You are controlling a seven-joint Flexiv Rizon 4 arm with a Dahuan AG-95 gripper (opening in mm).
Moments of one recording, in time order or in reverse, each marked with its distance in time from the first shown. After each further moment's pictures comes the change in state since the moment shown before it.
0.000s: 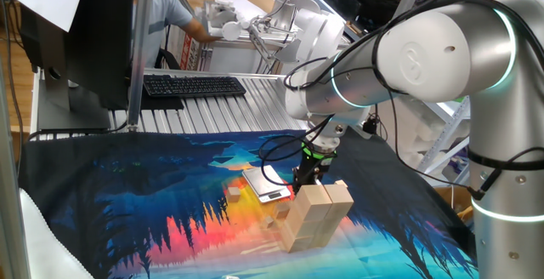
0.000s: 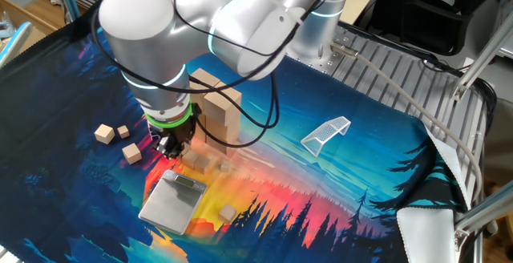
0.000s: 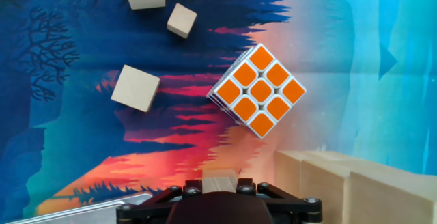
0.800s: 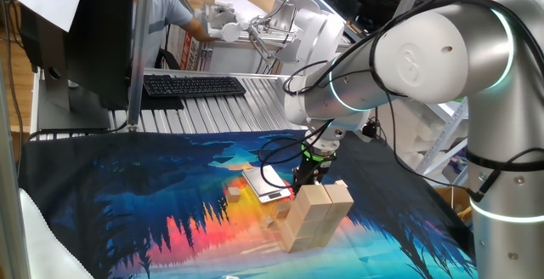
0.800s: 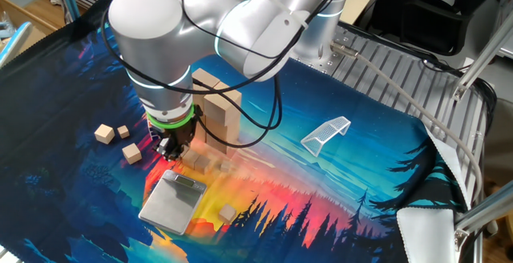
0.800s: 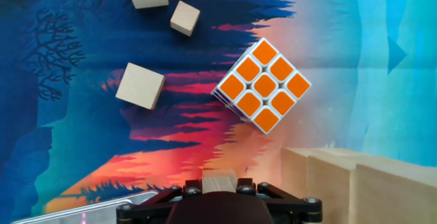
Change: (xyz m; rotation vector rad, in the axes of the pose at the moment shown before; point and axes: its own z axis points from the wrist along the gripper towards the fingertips) arm -0.001 0.002 0.004 -0.026 -0.003 0.019
